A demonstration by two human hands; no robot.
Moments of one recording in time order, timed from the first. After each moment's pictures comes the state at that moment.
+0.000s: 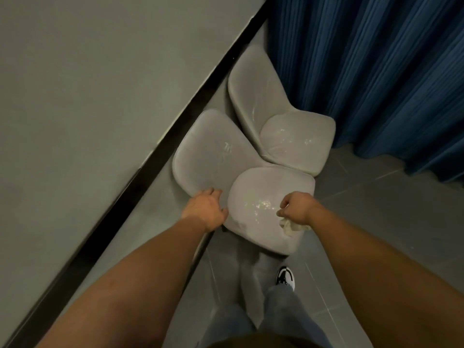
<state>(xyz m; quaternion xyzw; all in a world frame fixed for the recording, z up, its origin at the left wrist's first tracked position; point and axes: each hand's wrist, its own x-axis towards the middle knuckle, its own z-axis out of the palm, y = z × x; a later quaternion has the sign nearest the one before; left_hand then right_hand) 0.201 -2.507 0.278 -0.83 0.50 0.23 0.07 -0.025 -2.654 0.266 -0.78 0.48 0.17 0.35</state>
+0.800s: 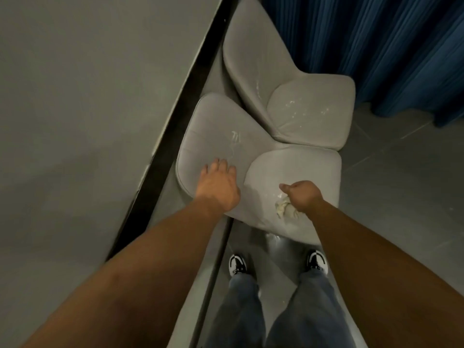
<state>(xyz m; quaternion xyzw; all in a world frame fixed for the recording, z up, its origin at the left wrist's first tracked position) 0.284 -2.601 0.243 -0.75 0.61 0.13 0.21 0.081 -2.680 0.159 -0.59 0.62 0.05 0.52</state>
